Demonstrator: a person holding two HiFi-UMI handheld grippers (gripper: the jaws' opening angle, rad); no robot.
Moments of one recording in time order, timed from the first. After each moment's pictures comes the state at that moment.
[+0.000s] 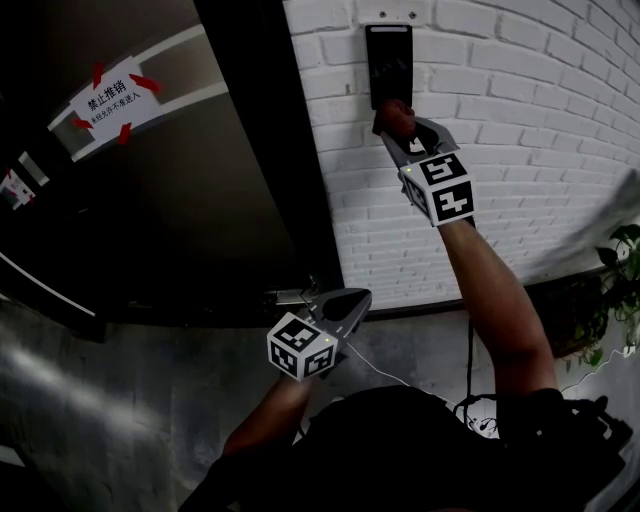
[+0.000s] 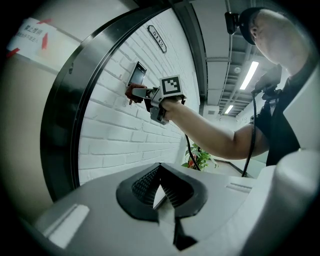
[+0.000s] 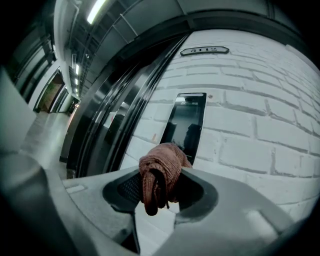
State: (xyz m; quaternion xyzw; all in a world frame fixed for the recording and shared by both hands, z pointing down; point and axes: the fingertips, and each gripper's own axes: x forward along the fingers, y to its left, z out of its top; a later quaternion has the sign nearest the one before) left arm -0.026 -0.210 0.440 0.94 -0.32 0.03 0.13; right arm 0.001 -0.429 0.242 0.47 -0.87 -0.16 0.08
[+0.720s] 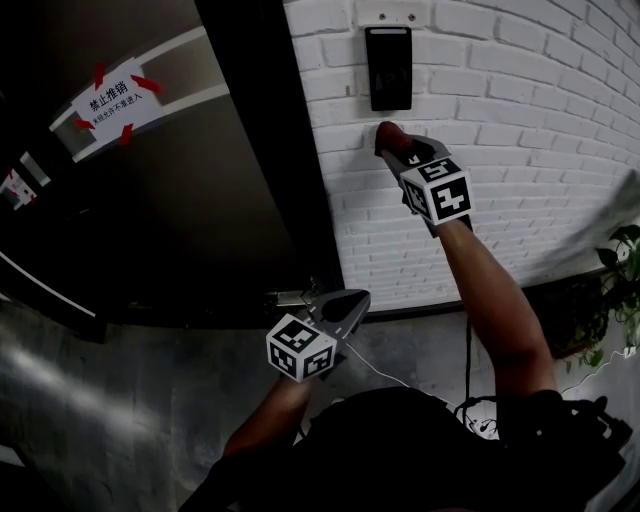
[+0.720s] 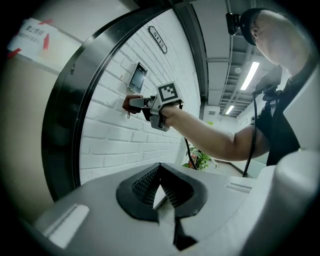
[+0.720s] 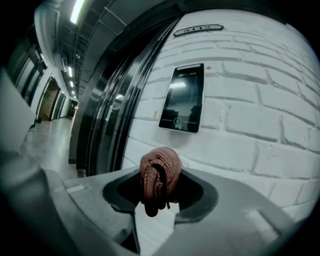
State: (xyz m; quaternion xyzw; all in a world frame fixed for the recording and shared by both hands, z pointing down) left arm -0.028 -0.208 0.440 0.93 -0.33 0.03 0.13; right arm 0.004 -0.441 0.290 0.45 -0.88 -0.08 0.13
